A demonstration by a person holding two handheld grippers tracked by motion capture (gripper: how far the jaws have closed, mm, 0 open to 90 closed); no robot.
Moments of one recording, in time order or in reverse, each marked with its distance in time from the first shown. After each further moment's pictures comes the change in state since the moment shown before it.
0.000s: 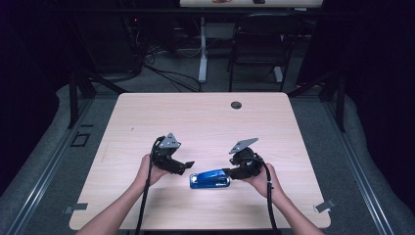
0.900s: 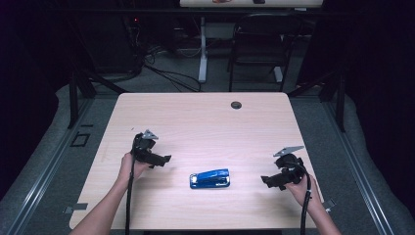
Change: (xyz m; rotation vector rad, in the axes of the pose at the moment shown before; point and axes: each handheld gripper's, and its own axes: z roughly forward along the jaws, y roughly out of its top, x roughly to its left) left arm 0.070 -0.050 0.000 0.174 0.186 -0.217; right arm -0.069 -0.096 -0.037 0.096 -0.182 0.261
